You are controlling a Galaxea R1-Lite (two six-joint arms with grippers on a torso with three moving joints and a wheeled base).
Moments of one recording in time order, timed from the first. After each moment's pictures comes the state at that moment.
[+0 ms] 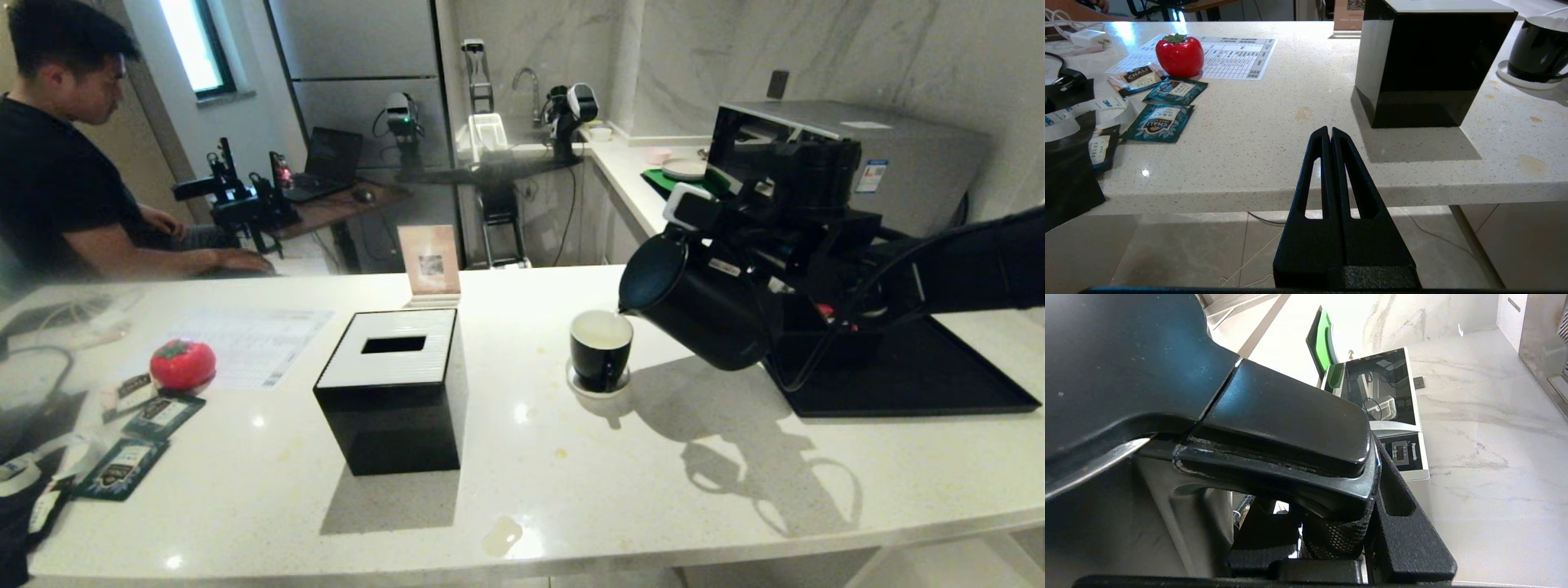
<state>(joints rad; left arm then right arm) 0.00 0.00 0.00 -0.01 0.01 -0.03 0.31 2.00 -1.43 -0.51 -0.29 -1.16</state>
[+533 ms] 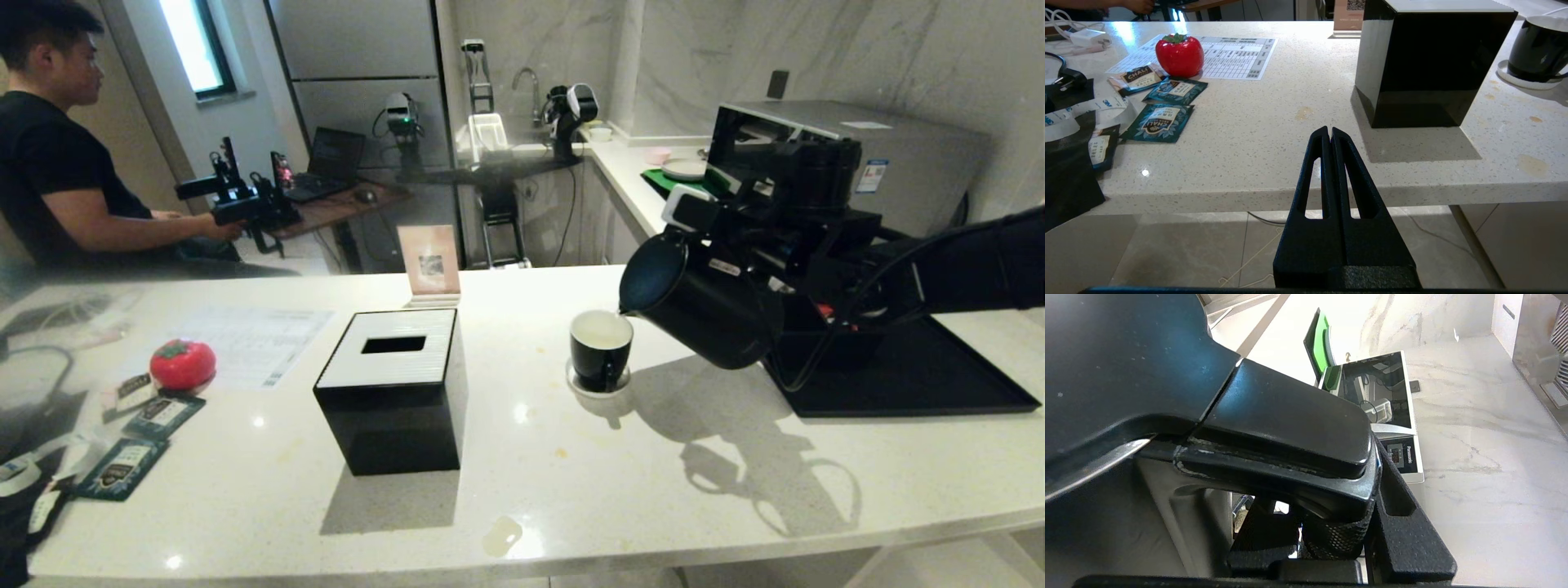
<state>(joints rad) 0.00 0.00 0.00 -0.01 0.01 -0.03 0.32 2.00 -1.43 -0.51 -0.29 -1.19</state>
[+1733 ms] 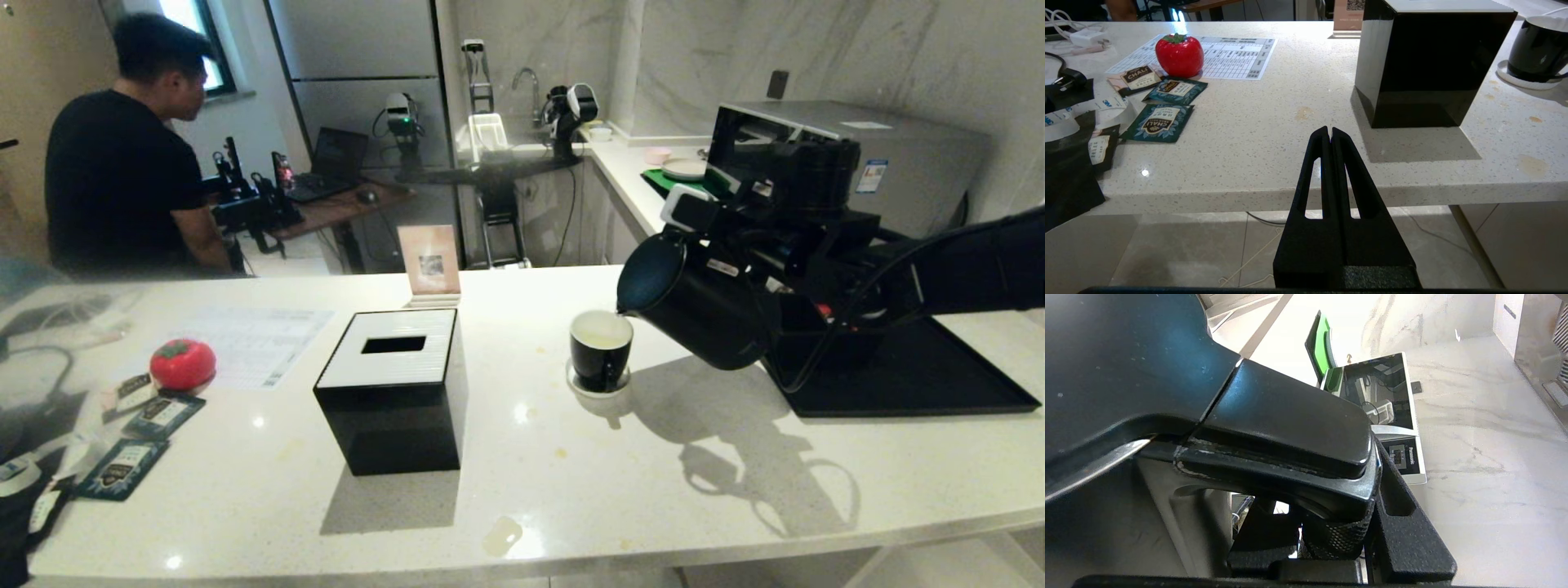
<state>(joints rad) 0.00 0.00 0.00 -0.01 0.01 -0.03 0.32 2.00 -1.42 -0.52 -0.29 -1.17</state>
